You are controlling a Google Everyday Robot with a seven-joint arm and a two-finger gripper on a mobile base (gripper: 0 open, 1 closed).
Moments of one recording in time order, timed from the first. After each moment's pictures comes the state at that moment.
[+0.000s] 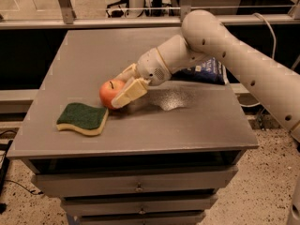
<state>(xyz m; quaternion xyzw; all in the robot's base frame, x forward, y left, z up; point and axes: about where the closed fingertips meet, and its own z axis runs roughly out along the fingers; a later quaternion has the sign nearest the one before) 0.558 0.070 0.856 -0.62 0.60 0.41 0.30</state>
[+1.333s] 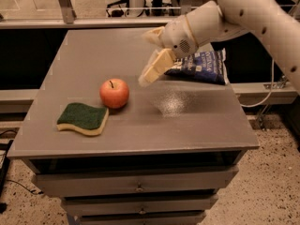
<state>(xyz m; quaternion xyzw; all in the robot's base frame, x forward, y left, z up) 0.592 0.006 0.927 -0.61 0.63 0.32 0.37</state>
